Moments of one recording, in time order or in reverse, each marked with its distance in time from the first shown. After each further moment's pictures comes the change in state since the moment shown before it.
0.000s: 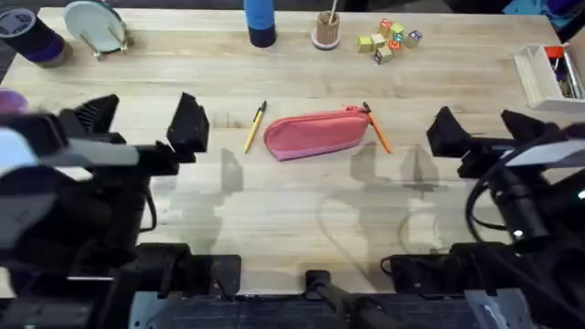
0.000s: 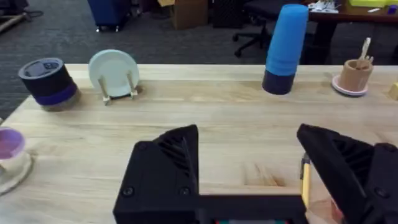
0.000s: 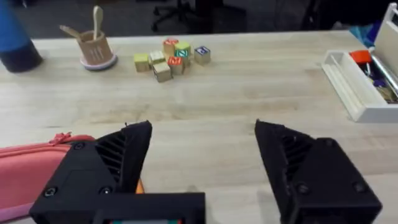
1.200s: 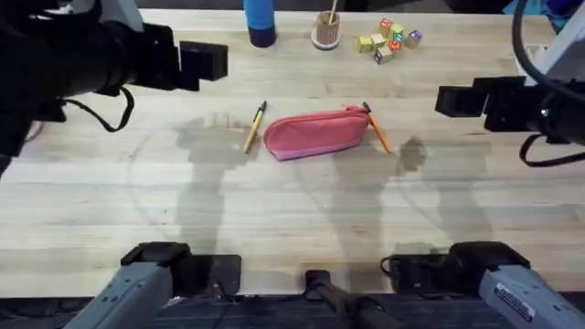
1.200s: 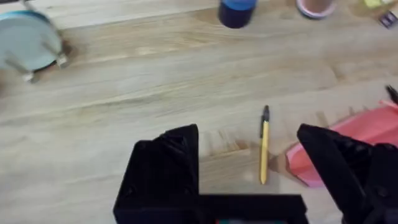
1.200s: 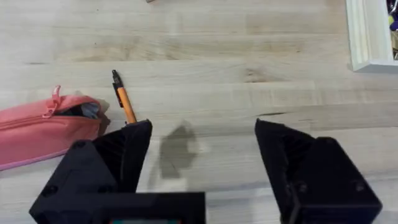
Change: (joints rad) left arm 0.000 0.900 0.711 -0.377 0.232 0.090; right arm 0.000 0.748 0.655 -0.487 0.009 -0.009
